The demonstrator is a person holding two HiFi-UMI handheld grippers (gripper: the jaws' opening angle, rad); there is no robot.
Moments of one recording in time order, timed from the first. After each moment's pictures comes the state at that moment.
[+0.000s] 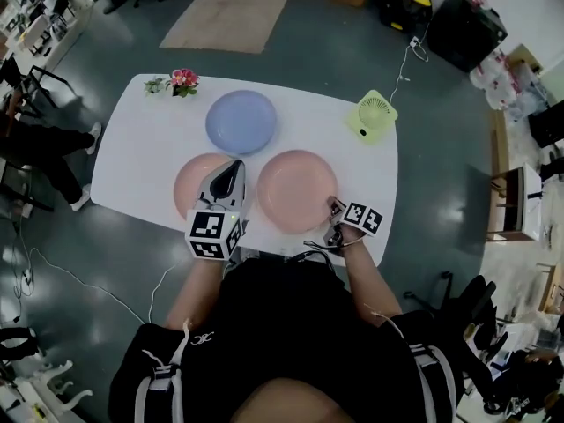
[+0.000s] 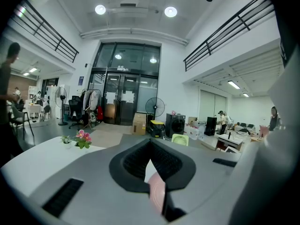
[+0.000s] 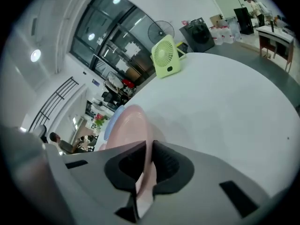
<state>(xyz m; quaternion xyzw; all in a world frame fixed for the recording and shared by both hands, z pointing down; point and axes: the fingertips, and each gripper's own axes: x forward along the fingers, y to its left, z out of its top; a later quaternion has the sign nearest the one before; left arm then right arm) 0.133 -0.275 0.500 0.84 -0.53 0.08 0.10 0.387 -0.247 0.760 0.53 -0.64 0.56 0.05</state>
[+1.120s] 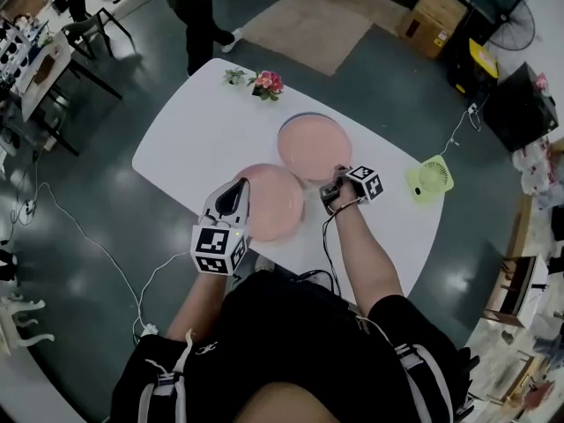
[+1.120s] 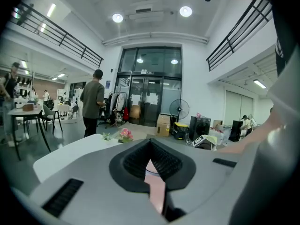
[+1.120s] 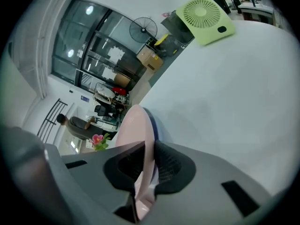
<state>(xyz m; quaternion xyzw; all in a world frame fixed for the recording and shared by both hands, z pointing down) -0.056 -0.251 0.500 0.75 -0.65 0.06 0.12 0.177 -0.445 0.744 0.55 -0.55 0.63 -0.03</state>
